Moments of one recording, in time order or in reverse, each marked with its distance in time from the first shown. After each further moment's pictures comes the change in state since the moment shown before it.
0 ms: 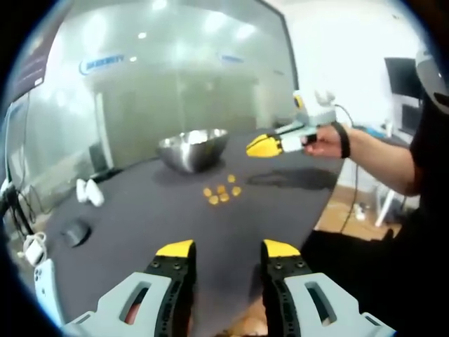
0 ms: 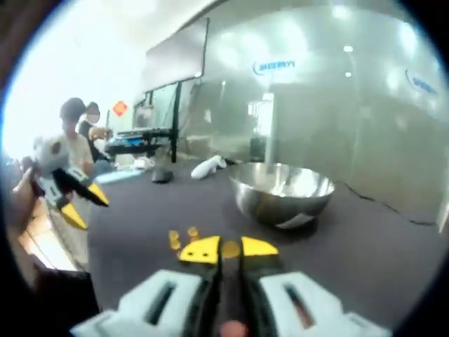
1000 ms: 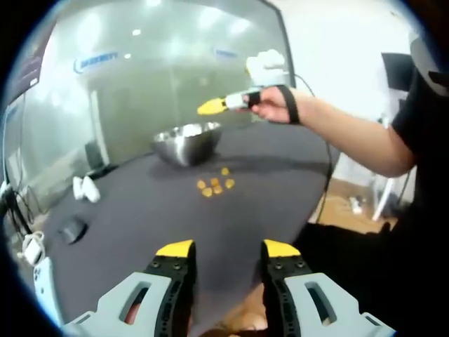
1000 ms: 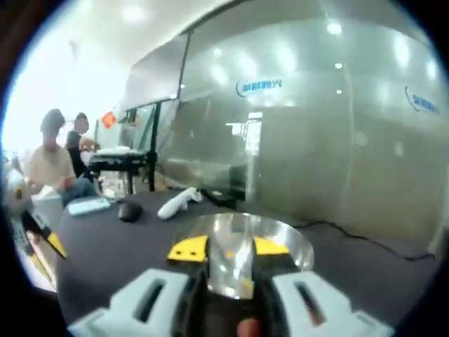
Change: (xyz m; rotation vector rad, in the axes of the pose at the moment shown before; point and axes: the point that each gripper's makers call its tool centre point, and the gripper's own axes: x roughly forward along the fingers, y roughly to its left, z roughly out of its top) left arm -0.001 -0.010 -0.008 0.017 0.035 -0.027; right arm 0.064 -0.062 0.075 -0.039 -0.092 -0.059
